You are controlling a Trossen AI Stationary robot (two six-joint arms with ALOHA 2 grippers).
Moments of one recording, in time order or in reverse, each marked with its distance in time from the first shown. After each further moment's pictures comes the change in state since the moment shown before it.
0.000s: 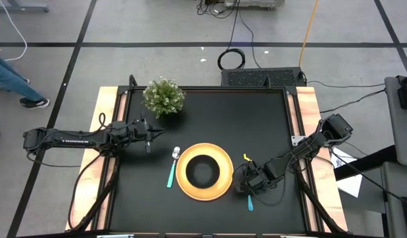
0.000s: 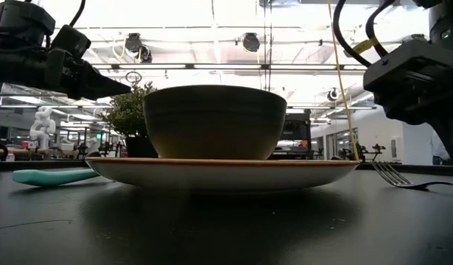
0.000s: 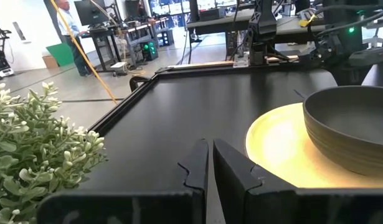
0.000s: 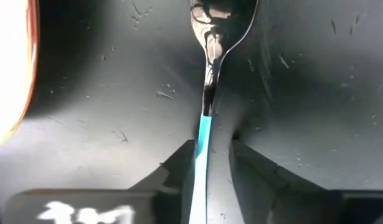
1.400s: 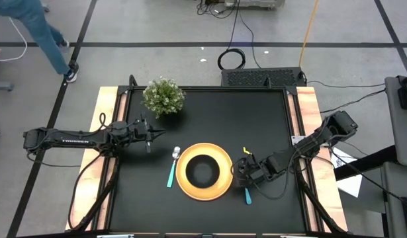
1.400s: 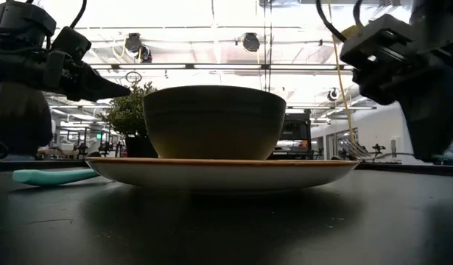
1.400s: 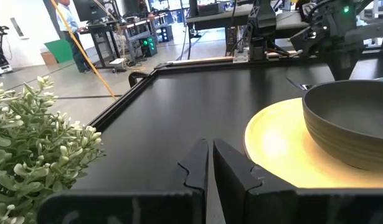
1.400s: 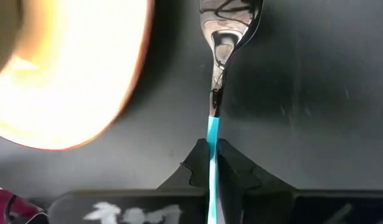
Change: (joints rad) left arm 0.000 0.000 0.000 -0.018 0.000 0.001; right arm -0.038 -0.097 0.010 -0.008 0.044 -0.102
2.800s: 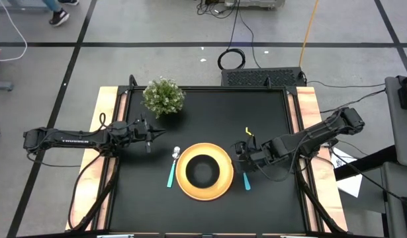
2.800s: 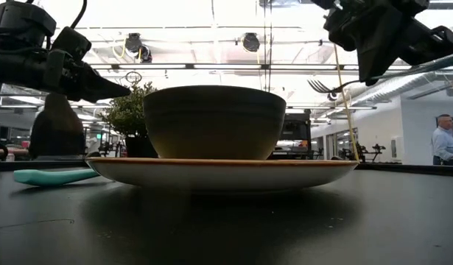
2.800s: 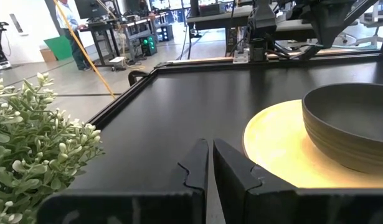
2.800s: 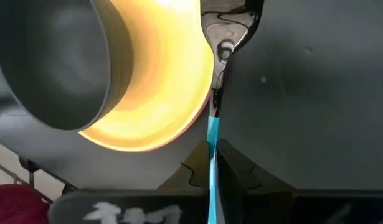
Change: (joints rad) left arm 0.000 0.000 0.000 0.000 0.000 -0.019; right arm -0.134 -0.123 0.235 -0.340 0.029 -0.209
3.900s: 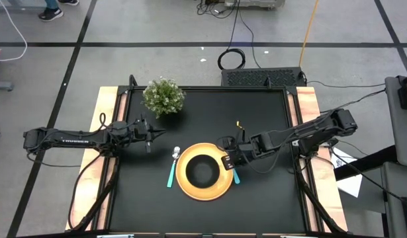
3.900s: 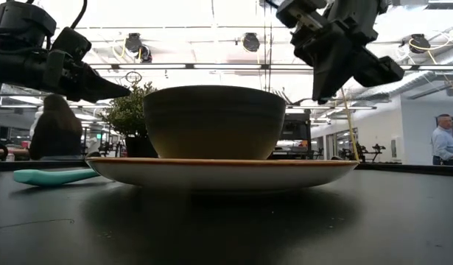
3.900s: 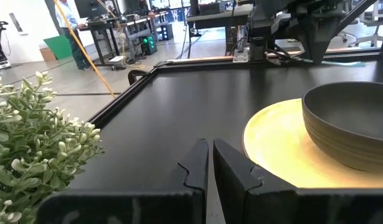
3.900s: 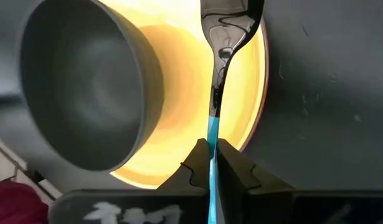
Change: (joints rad) left arm 0.000 0.000 0.000 -0.004 0.000 0.000; right arm -0.131 0.100 0.000 0.167 -0.030 -0.218
